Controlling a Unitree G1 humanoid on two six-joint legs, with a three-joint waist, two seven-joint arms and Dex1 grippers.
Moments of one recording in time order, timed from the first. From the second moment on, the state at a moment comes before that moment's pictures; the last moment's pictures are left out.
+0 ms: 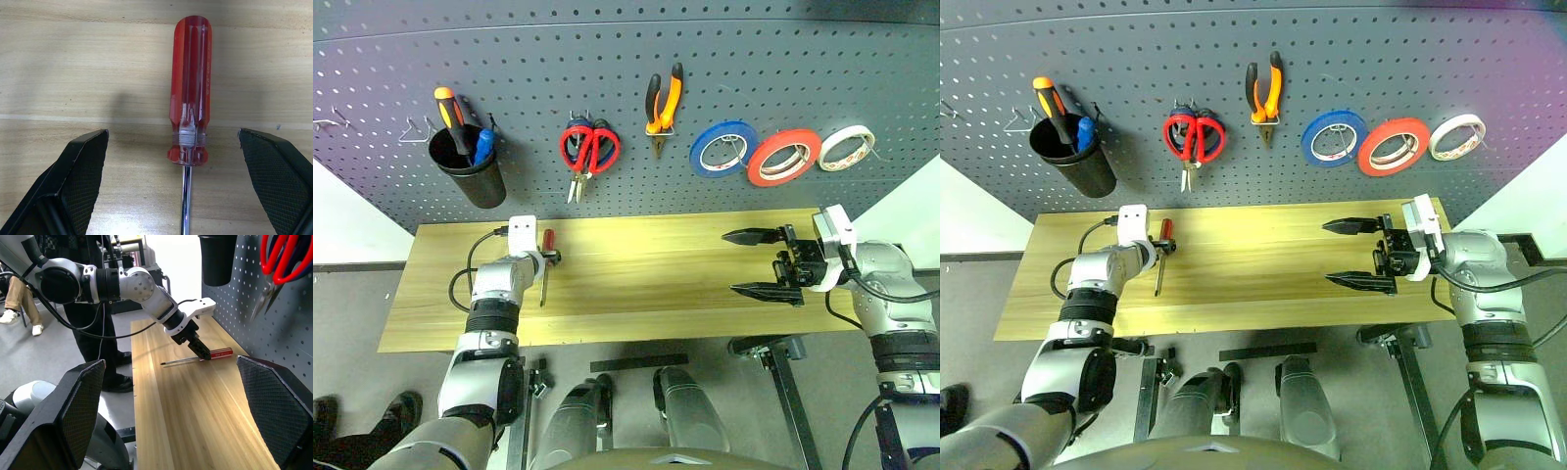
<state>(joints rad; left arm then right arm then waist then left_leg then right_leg) -0.66 0.21 0.20 0.59 -0.10 0.76 -0.02 -0.41 -0.71 -0.09 0.28 0.60 0.09 1.61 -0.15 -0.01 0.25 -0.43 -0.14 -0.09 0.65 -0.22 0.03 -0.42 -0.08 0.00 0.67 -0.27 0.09</state>
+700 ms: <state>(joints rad) -0.68 0.21 0.17 0.67 -0.09 0.77 0.00 -0.41 -0.71 -0.09 0.28 0.59 0.10 1.60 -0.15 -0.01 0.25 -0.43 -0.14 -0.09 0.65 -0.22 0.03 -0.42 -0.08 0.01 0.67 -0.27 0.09</state>
